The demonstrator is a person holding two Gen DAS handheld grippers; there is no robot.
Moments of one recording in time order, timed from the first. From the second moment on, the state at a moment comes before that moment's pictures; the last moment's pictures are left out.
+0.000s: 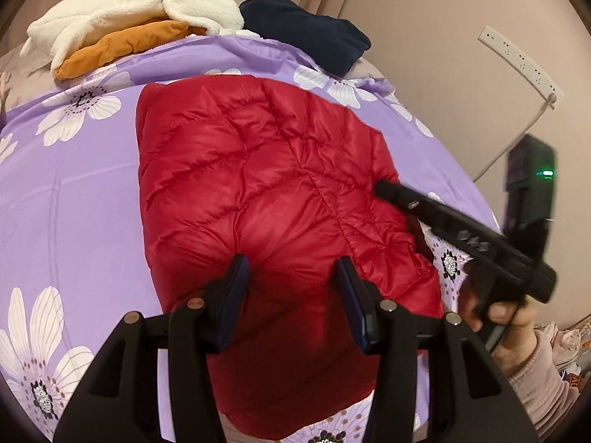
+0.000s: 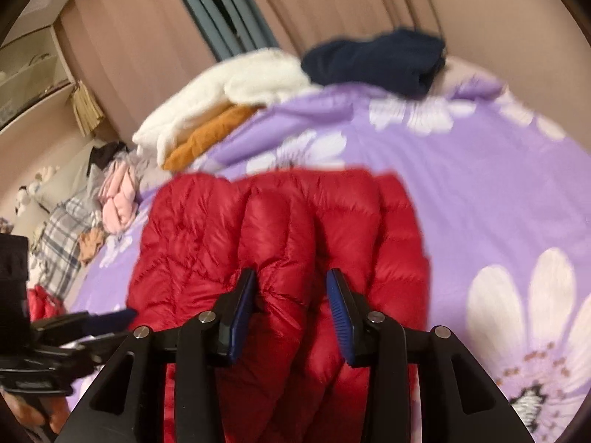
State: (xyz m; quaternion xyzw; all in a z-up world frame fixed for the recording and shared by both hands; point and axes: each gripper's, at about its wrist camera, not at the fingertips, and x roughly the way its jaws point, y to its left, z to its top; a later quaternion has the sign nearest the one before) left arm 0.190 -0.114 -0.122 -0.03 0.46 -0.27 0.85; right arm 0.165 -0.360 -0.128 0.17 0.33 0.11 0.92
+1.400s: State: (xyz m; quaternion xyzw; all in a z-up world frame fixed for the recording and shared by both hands) left arm 0.188 -0.133 -0.143 0.03 0.46 -0.27 0.85; right arm 0.126 -0.322 -0.173 0.07 0.36 0.17 0.92
